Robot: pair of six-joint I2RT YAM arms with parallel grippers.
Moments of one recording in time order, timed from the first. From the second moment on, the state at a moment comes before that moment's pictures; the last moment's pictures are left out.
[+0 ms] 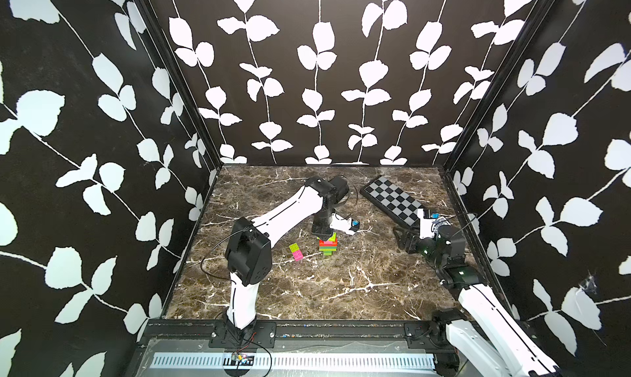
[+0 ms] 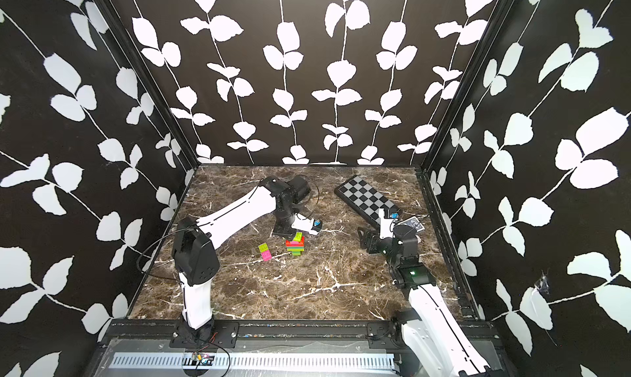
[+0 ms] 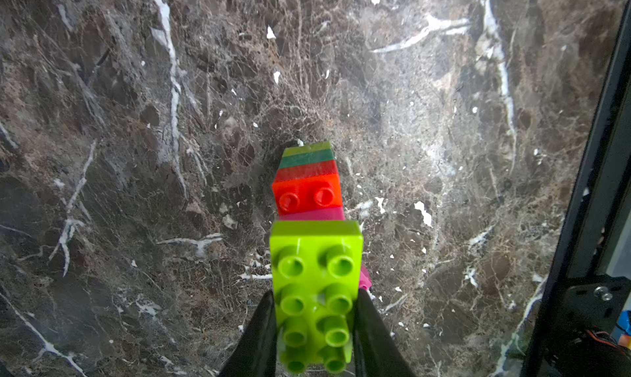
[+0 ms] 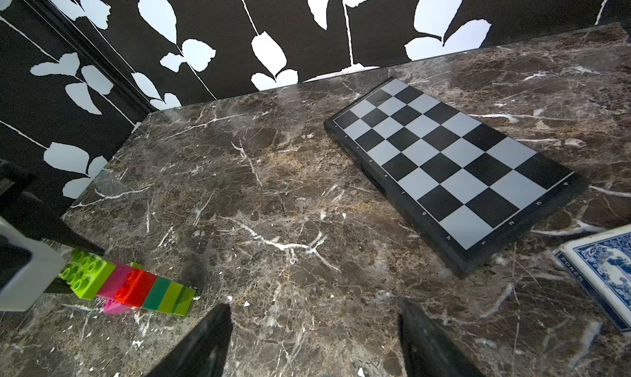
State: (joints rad) left arm -0.77 1.95 1.82 -1.36 0.06 1.03; right arm 0.17 0.76 0.44 -0.11 -0.25 0.24
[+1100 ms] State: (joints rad) left arm -0.77 1.96 1.83 -1.37 0.06 0.89; right arm 0.17 0.78 0.44 -0.11 -0.25 0.24
